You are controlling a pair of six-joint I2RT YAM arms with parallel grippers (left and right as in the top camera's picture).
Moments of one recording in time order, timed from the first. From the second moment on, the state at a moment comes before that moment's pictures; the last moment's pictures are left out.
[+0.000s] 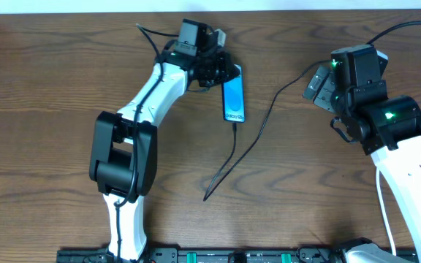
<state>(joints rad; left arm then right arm) -0.32 2.12 1.65 -0.45 0.61 -0.54 0.29 1.35 1.40 -0.98 0.31 0.69</state>
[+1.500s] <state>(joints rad) -0.18 2.17 1.65 -0.45 0.52 -0.53 0.29 1.37 1.40 -1.01 0.31 0.67</state>
